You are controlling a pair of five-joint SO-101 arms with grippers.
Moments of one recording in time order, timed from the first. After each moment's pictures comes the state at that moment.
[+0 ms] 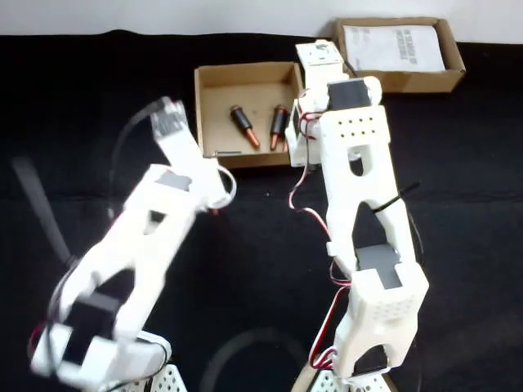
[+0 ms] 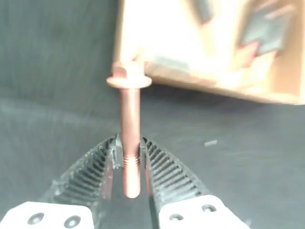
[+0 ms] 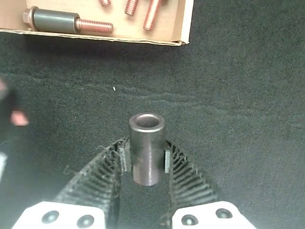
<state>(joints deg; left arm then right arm) 8.9 -12.6 37.2 37.1 34.4 -18.7 19.3 -34.4 99.0 -2.1</state>
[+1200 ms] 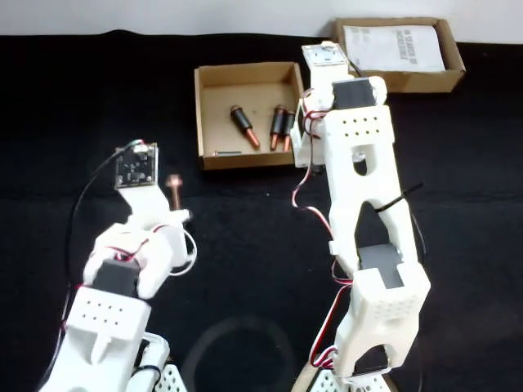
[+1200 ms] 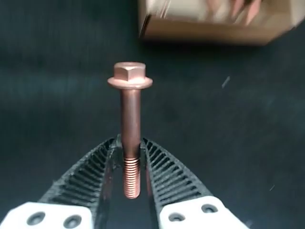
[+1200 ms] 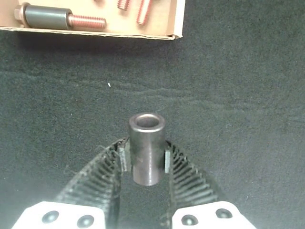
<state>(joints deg) 5.8 -58.2 66.3 52.5 20.1 -17.7 19.3 -34.4 100.1 -2.1</state>
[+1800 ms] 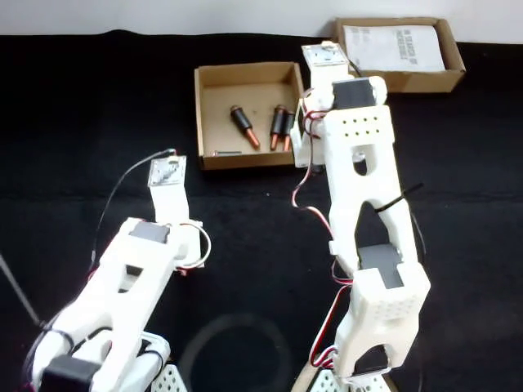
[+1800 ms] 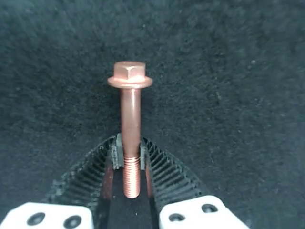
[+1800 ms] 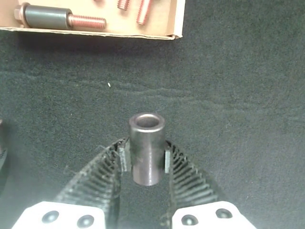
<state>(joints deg) 6.9 -26.2 62.5 45.9 20.6 -17.7 19.3 -34.4 100.1 -2.1</state>
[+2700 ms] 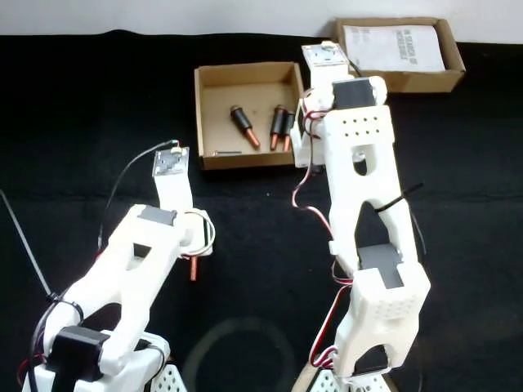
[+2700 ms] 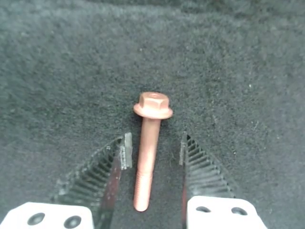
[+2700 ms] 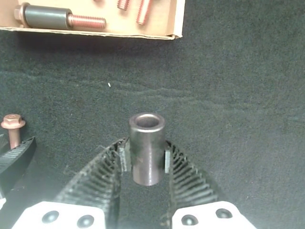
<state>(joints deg) 7.5 -17.2 56.0 44.8 21.9 -17.7 19.3 -34.4 100.1 -2.1</state>
